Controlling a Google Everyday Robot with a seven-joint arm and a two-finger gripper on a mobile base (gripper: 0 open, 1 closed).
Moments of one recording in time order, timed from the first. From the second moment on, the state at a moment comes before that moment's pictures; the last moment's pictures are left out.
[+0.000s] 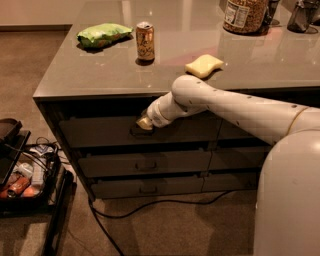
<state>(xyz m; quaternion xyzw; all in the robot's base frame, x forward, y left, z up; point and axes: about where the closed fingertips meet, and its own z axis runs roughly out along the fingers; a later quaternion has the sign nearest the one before) 0.686 0.056 0.676 -0.52 0.77 0.21 0.32</state>
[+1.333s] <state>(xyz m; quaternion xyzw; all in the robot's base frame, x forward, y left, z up) 0.686 0.054 0.675 -0.52 0.77 0.20 0.32</state>
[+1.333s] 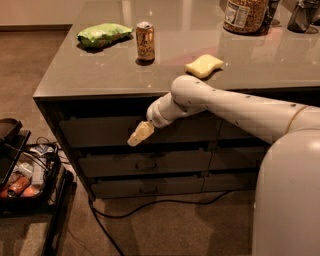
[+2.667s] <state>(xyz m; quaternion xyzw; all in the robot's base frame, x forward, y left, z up) 0.676 0.051 0.673 -0.51 0.74 0.25 0.36</state>
